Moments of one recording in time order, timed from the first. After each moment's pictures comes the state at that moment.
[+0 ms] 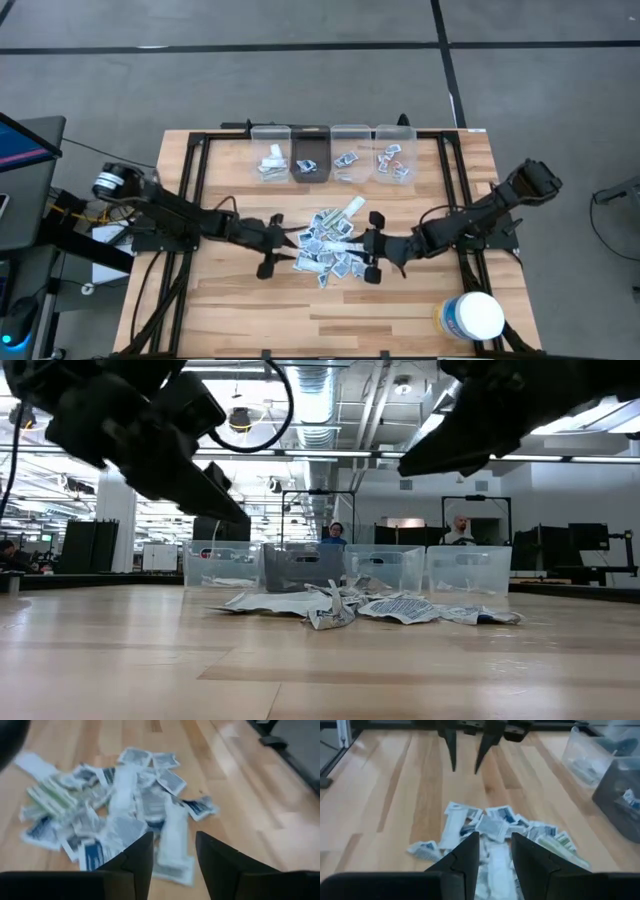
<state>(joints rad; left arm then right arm) -0.27 1.28 0.46 0.45 -0.05 -0.06 0.43 1.44 0.66 0.24 0.51 0.24</state>
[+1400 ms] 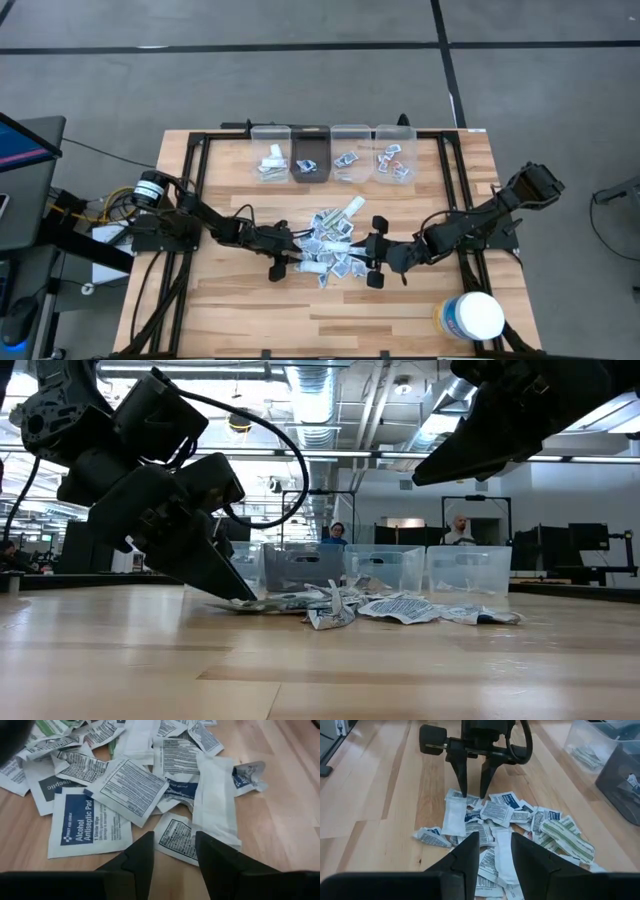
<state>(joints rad) -0.25 1.61 0.46 0.69 -0.05 -0.25 0.46 1.44 0.66 0.18 0.52 0.32</state>
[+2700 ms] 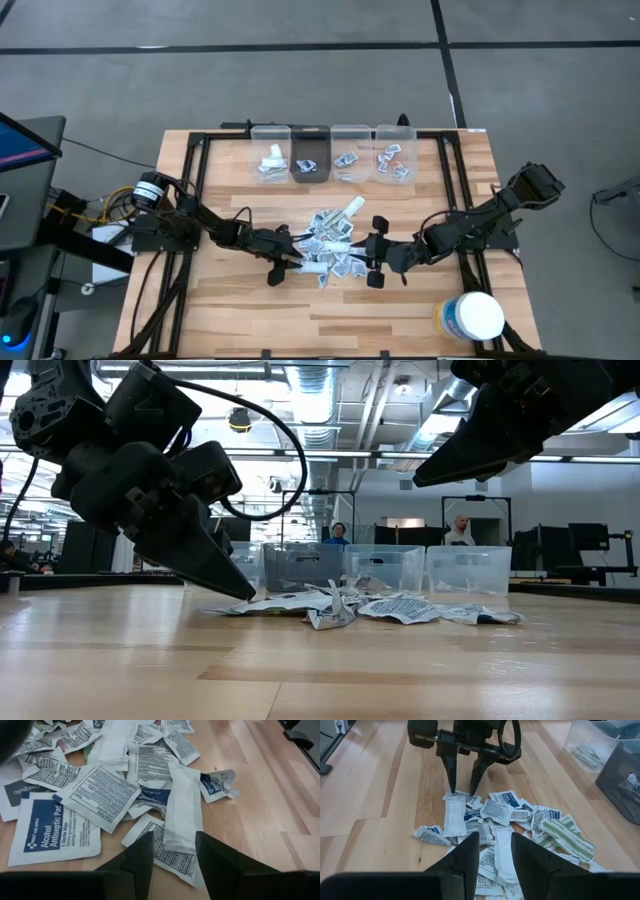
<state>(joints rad) -0.29 1.61 0.46 0.74 -0.03 -0.29 0.46 1.44 0.66 0.17 0.52 0.32</state>
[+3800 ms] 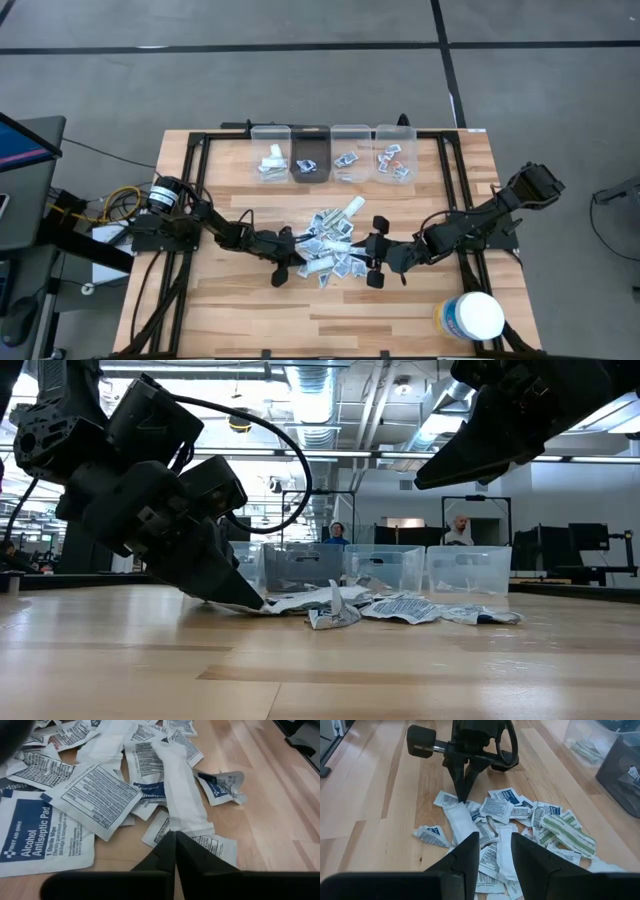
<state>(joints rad) -0.29 1.73 0.46 0.88 -0.03 -0.32 0.46 1.44 0.65 0.16 0.52 0.35</state>
